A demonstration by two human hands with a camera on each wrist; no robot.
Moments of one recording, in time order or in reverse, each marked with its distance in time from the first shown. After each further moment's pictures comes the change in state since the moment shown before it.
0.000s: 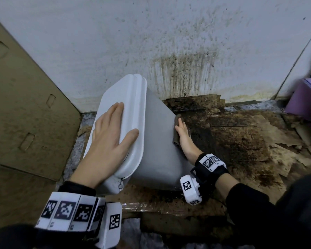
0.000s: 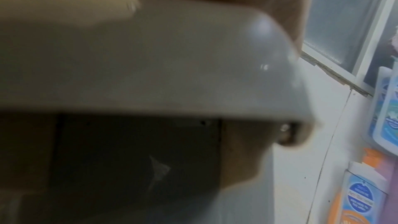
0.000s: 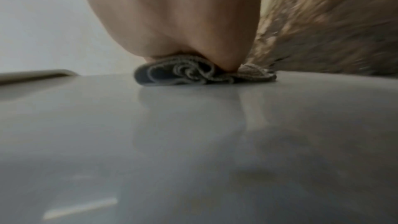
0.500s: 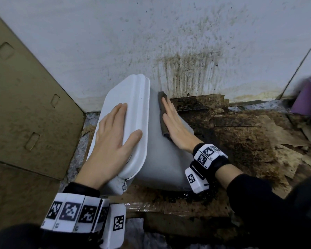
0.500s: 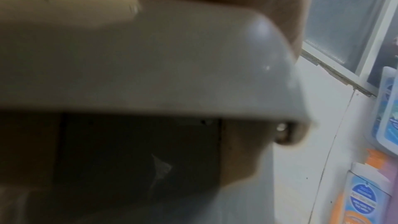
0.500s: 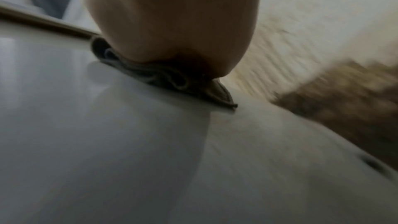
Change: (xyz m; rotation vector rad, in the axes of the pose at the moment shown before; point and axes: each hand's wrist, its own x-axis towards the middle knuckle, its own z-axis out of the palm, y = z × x) left_hand 0.000 -0.003 0.001 -0.002 0.002 0.006; right_hand 0.012 -0.033 0.007 -0.350 -0.175 -0.531
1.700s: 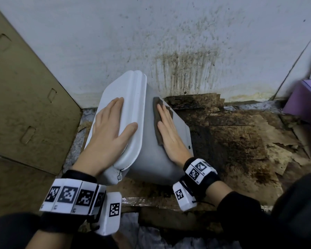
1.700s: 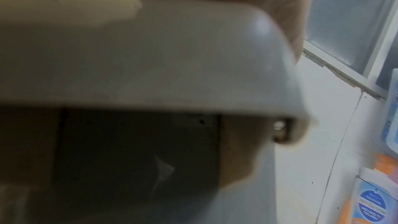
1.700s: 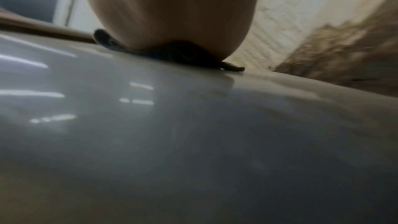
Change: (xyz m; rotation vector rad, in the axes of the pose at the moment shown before) left_hand 0.001 -0.003 -0.001 -0.025 0.023 -0.014; right_hand -0.043 -0.021 0.031 0.131 0.150 0.029
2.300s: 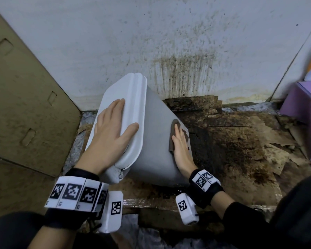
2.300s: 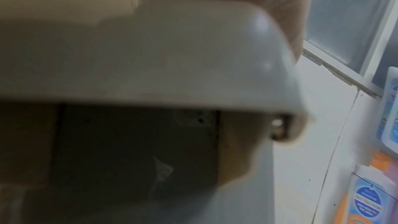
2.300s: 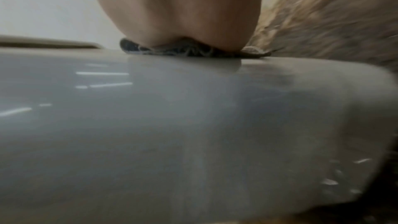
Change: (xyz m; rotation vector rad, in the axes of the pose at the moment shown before) left_hand 0.001 0.004 0.001 0.010 0.003 0.003; right_hand -0.027 0.033 -0.003 0.024 0.099 0.370
